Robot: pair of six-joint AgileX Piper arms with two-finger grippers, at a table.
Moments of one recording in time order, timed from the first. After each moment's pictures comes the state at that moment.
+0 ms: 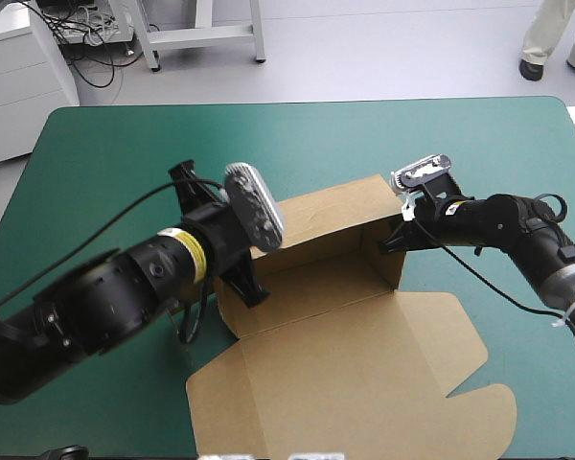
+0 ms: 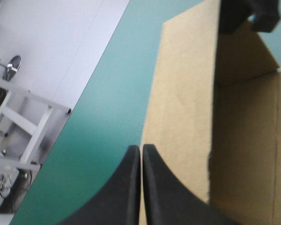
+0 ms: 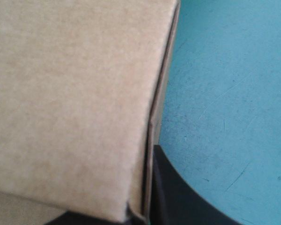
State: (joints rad) left arm -1.14 1.23 -1.46 0.60 1.02 0.03; right arm 0.26 1.36 -1.11 0.42 0.70 -0.53
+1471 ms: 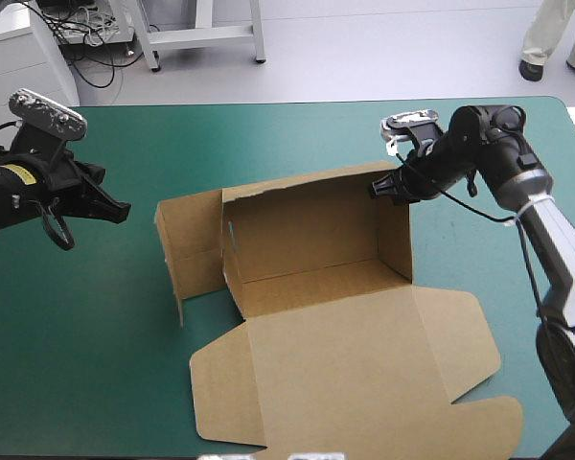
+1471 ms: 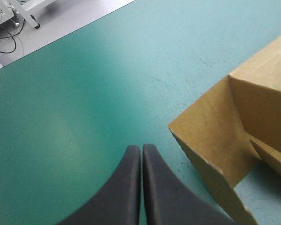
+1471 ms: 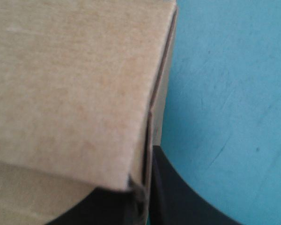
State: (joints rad) left arm -0.11 1.17 -1.53 -0.10 1.11 0.38; right arm 0.26 1.73 -1.69 0.20 1.19 -0.17
